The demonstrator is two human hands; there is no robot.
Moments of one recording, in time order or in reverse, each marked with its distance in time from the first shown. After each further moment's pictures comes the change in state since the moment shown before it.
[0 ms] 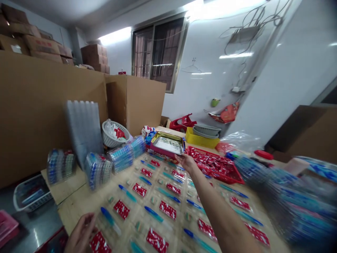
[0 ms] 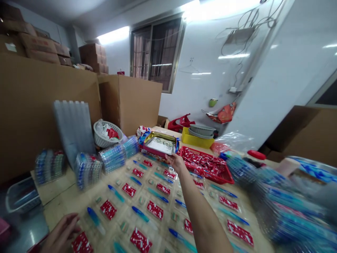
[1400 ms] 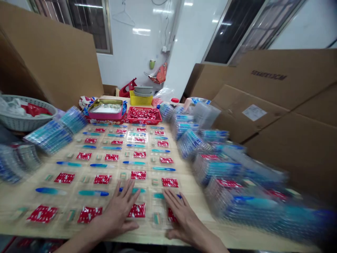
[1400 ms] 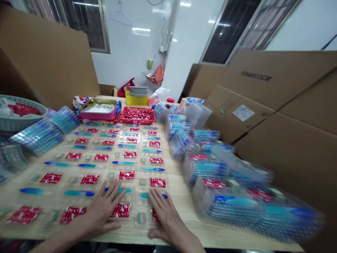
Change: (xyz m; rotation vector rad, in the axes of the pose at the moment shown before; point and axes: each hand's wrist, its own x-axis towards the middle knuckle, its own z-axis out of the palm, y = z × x) left_hand -0.154 -0.011 0.182 1.270 -1.269 1.155; right_hand -0.460 0.061 -0.233 -1.726 -0.342 0.038
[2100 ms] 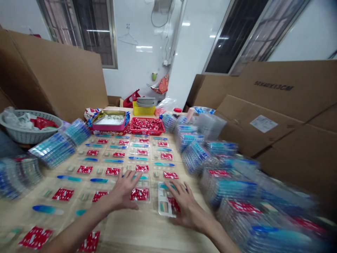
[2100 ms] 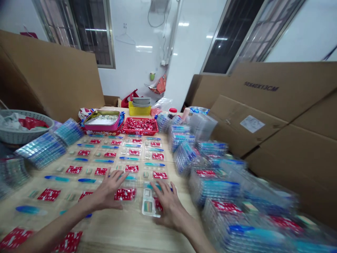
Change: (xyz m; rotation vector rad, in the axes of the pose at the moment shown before) left_hand 0.070 -0.048 -0.063 -0.046 0.246 -0.058; right_hand 0.052 0.022 -0.071 -0.067 0.185 -0.015
